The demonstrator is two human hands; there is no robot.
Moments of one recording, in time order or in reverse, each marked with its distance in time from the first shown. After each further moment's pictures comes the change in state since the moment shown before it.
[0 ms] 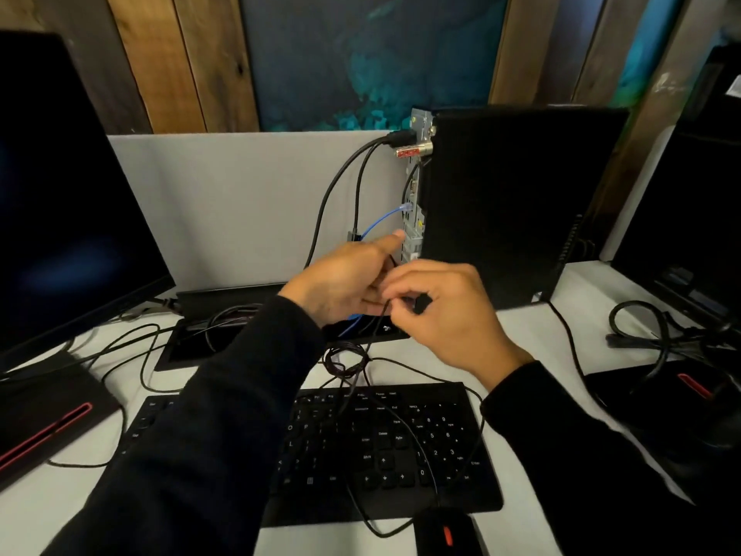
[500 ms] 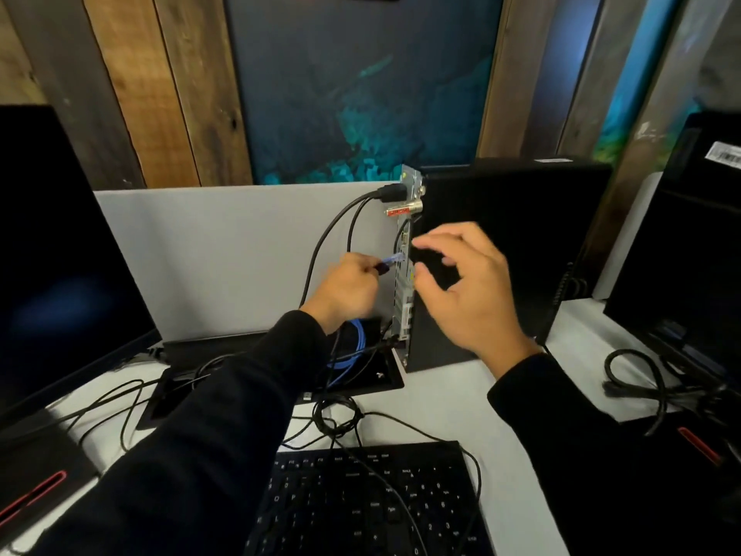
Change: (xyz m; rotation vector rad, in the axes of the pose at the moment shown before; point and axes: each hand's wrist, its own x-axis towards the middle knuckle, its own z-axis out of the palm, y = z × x) left_hand 0.064 0.027 -0.015 0.432 0.273 0.308; right_hand 0.063 0.035 -0.037 -0.199 0.212 0.104
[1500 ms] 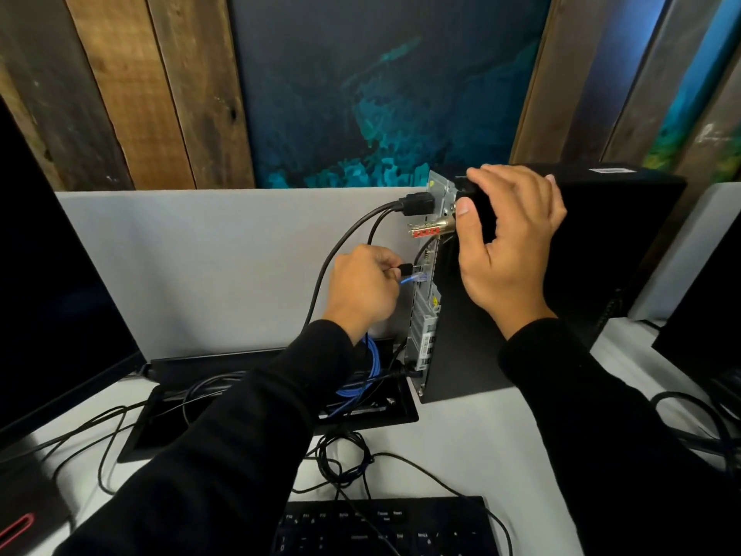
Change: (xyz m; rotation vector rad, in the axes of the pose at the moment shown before) left_hand 0.061 -0.019 0.009 0.135 0.287 0.120; right_hand 0.078 0.047 0.031 -0.255 0.339 -0.089
